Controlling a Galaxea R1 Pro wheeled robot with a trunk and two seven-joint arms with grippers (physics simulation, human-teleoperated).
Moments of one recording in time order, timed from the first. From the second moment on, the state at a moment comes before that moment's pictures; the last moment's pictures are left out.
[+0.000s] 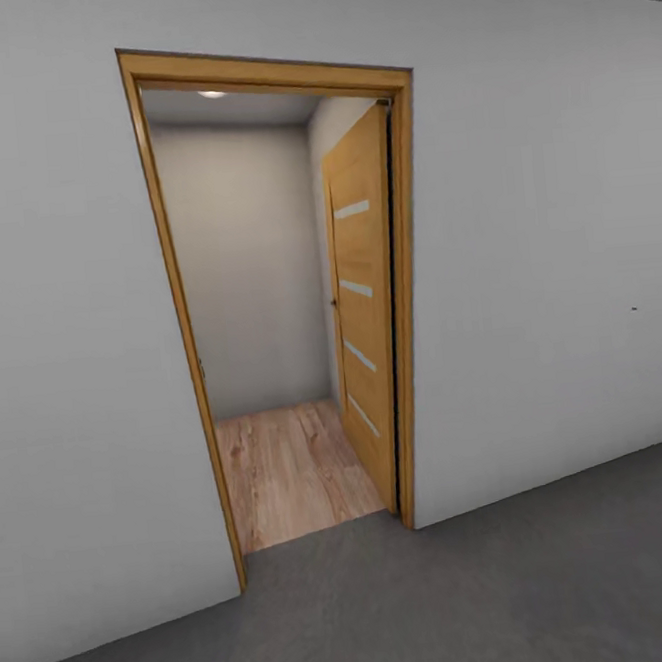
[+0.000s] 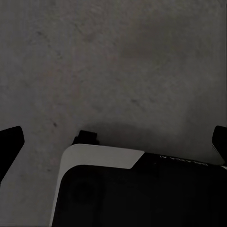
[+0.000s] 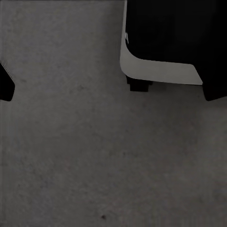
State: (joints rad) left arm -0.22 0.00 0.00 -0.01 0.22 -0.04 -0.01; right arm -0.21 -0.02 -0.05 0.03 0.18 -0.11 -0.10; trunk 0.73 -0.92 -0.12
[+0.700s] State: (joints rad) left arm -0.22 0.00 0.00 -0.01 0.22 -0.04 -0.01; right arm -0.21 0.00 -0.06 0.03 0.17 -0.10 -0.10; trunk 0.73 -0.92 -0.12
